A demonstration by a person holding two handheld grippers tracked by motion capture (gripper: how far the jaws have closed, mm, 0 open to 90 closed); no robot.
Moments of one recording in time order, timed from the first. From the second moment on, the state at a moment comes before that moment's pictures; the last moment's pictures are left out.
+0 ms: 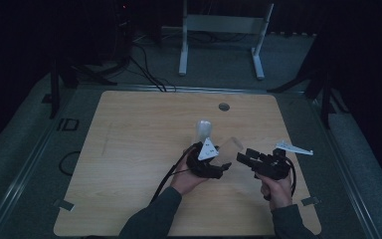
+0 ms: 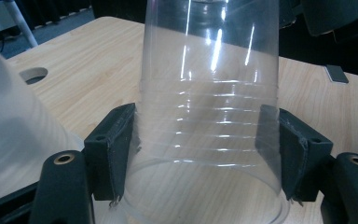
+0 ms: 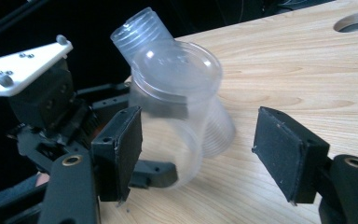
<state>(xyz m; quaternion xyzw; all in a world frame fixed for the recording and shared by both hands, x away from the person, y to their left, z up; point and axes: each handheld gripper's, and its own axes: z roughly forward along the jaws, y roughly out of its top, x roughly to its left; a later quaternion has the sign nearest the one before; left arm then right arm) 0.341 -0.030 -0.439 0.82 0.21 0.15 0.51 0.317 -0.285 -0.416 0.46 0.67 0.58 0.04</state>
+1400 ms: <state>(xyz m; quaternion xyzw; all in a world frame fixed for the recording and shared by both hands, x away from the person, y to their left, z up) 0.352 -0.013 -0.415 0.86 0.17 0.14 0.46 0.322 -0.286 -0.392 0.39 0.78 0.47 0.12</state>
